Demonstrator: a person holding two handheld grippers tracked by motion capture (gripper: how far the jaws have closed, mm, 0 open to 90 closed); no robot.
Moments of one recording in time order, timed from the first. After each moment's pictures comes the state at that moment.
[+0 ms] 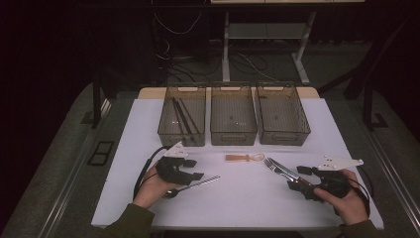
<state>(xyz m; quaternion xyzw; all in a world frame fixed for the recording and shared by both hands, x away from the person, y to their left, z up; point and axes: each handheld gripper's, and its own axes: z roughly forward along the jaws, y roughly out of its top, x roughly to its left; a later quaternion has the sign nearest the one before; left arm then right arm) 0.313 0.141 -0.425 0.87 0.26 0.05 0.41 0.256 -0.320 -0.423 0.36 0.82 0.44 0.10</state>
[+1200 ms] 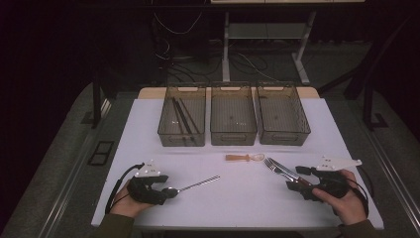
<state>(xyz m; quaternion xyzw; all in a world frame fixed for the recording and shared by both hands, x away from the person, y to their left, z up) 0.267 0.205 -0.442 0.87 0.31 0.06 0.37 0.255 -0.317 -0.423 0.35 0.82 0.44 0.10</state>
